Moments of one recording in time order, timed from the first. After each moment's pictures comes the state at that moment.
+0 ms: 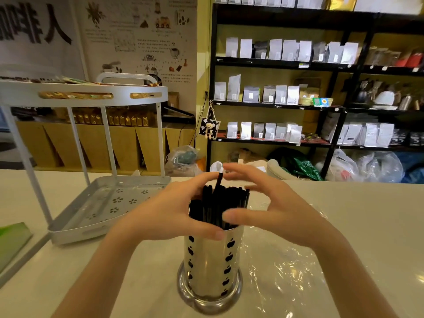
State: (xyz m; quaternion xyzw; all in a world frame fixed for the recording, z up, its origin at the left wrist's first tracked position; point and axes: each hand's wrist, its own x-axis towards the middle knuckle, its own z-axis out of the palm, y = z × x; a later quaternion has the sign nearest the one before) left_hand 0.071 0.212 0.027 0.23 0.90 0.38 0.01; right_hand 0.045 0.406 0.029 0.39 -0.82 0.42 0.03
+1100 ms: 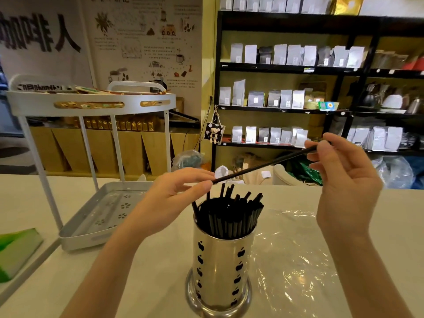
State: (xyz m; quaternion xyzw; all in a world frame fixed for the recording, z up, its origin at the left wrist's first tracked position) left_hand 0.063 0.198 0.030 0.18 0.84 0.49 -0.16; right_hand 0.023 0.423 0.035 0.17 -0.51 0.76 0.37
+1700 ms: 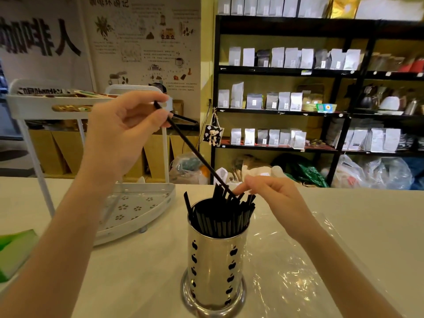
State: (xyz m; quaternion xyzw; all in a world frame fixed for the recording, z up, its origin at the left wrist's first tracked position) left_hand 0.075 0.180 0.099 0.15 0.76 0.44 -0.45; right_hand 0.019 0.403 0.018 0.29 -0.75 0.58 0.08
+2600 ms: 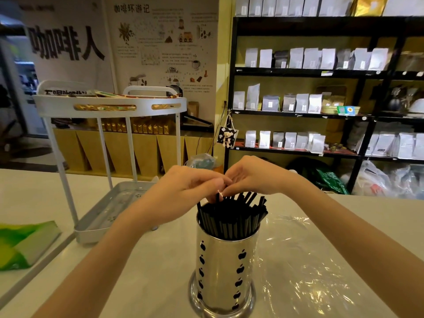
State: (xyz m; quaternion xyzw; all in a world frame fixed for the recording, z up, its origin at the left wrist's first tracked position) left_hand 0.064 0.205 0.044 0.19 0.90 0.36 -0.16; right_hand -0.052 0.362 0.054 0.45 -0.86 0.22 -0.05
